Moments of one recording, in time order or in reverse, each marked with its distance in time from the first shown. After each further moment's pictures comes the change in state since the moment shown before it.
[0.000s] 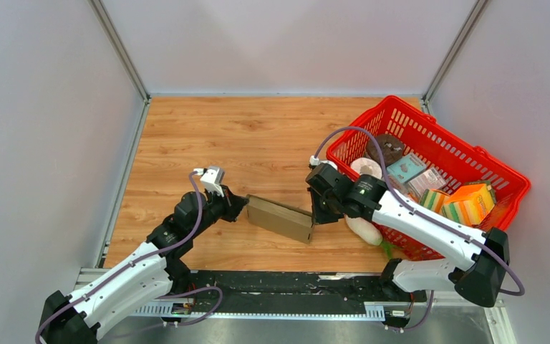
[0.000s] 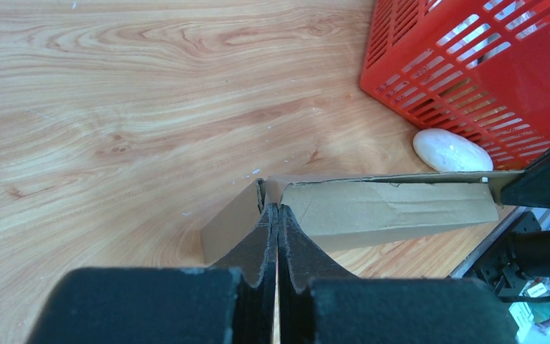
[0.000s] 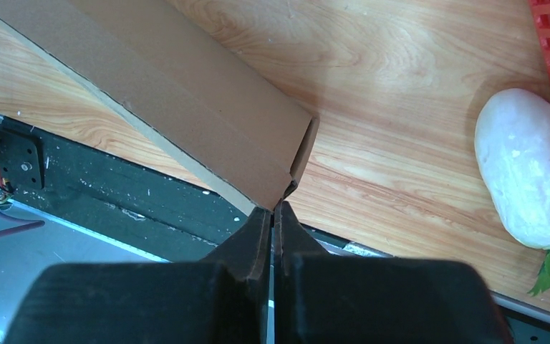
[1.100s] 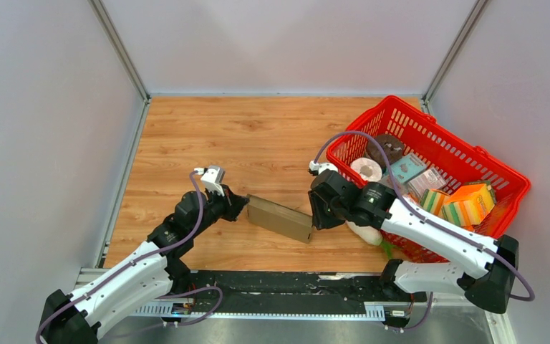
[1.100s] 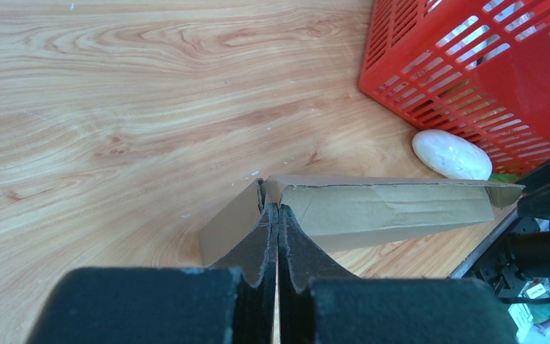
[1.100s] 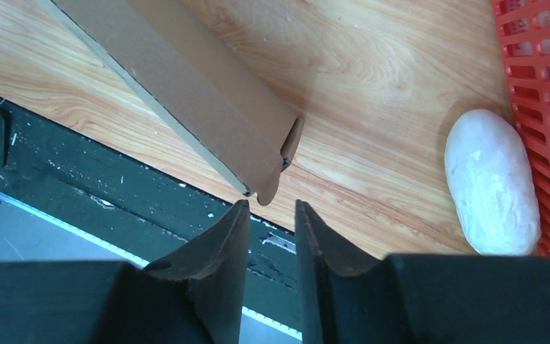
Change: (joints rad) left arm 0.004 0.013 0.000 0.013 0.005 0.000; right arm 0.044 -0.092 -0.038 0.002 0.049 -0.101
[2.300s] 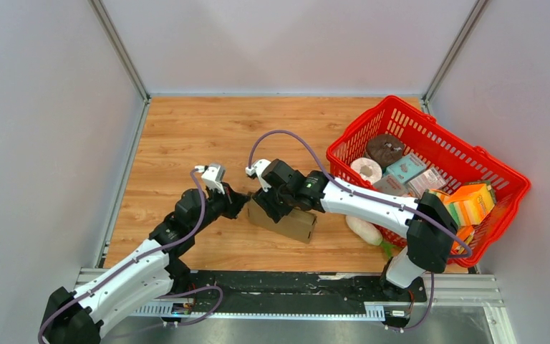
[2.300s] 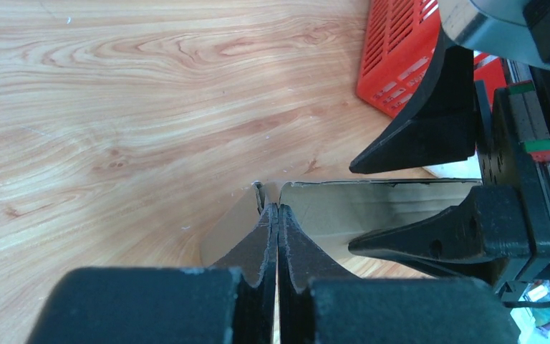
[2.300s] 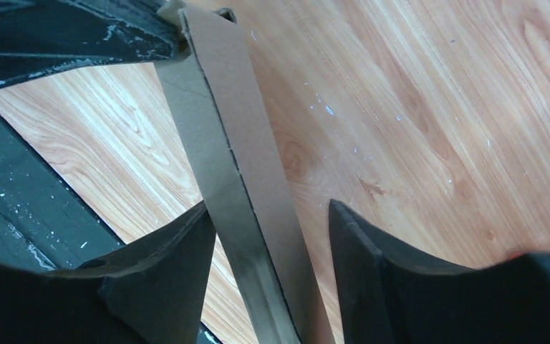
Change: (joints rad) left arm 0.033 0.032 -0.002 0.063 0.044 0.022; right arm 0.042 0.468 0.179 0.363 -0.106 -0.499
